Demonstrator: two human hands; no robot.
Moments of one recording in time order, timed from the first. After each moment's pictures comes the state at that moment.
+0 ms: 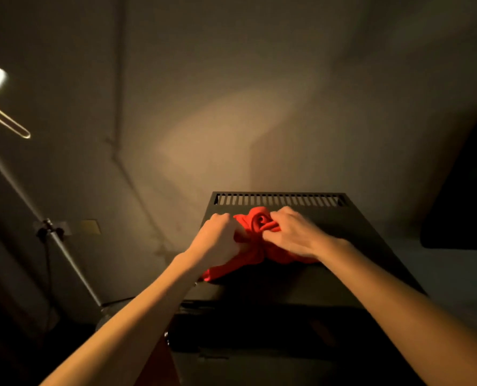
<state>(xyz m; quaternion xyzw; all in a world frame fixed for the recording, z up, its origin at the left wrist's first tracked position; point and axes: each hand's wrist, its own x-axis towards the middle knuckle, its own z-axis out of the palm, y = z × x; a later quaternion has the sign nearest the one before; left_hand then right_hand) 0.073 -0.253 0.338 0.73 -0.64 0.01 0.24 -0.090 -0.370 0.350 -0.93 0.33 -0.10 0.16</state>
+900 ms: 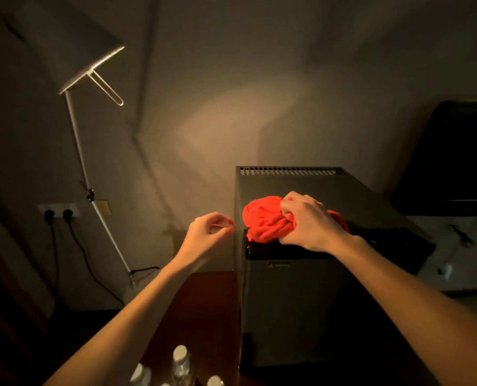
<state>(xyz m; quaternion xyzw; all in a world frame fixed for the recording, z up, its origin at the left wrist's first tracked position) 0.136 -0.079 0.281 0.63 -0.55 -0.17 0.53 -0.091 -0.188 0.339 -0.93 0.28 -0.23 0.01</state>
